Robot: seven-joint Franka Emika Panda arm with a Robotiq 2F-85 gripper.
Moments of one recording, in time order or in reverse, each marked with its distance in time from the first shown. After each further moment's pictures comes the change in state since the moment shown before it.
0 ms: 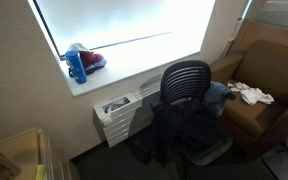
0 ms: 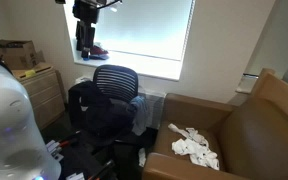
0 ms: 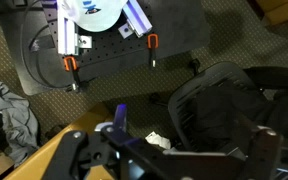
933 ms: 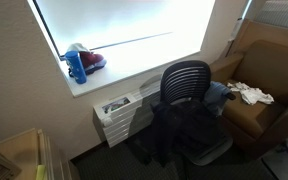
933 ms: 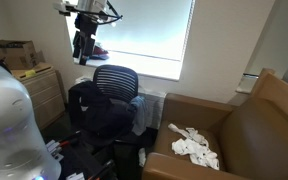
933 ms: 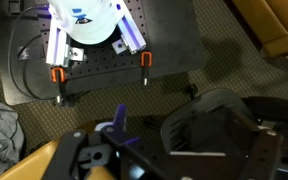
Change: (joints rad) arm 0.028 0.139 0.058 -0.001 0.059 0.016 -0.036
